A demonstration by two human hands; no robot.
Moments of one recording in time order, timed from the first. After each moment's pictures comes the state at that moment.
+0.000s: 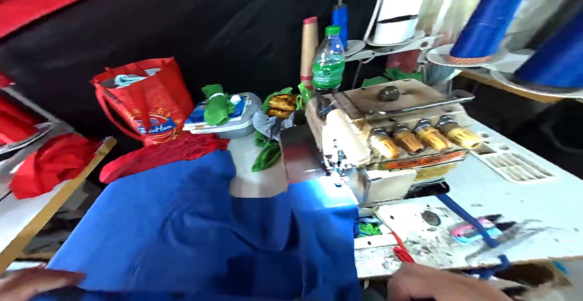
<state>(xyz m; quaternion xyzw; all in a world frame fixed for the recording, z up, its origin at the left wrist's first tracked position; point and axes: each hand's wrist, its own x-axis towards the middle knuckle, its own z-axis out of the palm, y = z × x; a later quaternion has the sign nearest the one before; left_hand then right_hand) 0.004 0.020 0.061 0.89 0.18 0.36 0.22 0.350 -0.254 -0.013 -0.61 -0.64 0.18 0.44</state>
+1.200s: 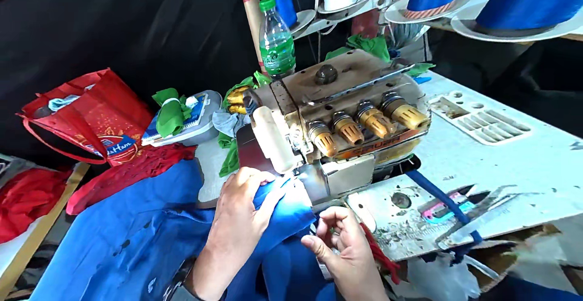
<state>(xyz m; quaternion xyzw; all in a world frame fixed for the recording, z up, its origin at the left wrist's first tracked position) 0.266 -0.005 -0.026 0.94 0.12 0.30 0.09 0.335 -0.170 -0.120 -0.57 -0.29 0.10 0.76</state>
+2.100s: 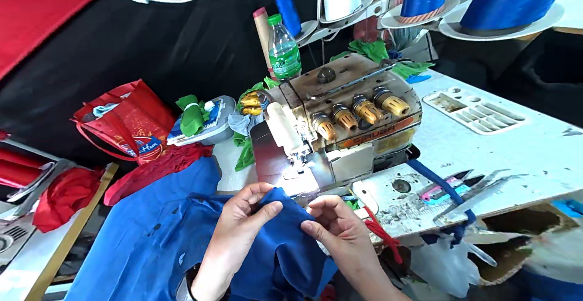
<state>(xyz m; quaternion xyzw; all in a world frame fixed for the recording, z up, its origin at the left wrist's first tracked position) 0.212 -0.032 -0.010 0.74 0.22 0.23 0.59 0.317 -0.171 -0.091 -0.45 -0.32 0.17 0.82</state>
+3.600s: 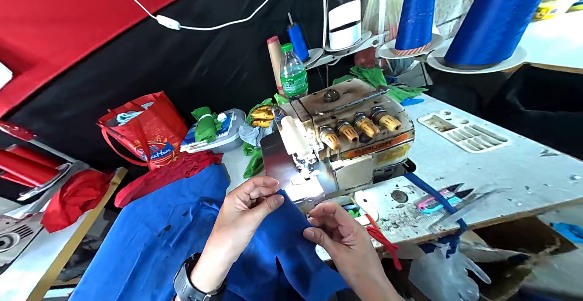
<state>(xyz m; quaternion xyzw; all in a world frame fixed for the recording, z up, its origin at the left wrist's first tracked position) 0.205 -0.025 0.017 0.77 0.17 0.26 0.55 0.309 -0.176 -0.079 -0.49 -0.38 0.13 0.77</state>
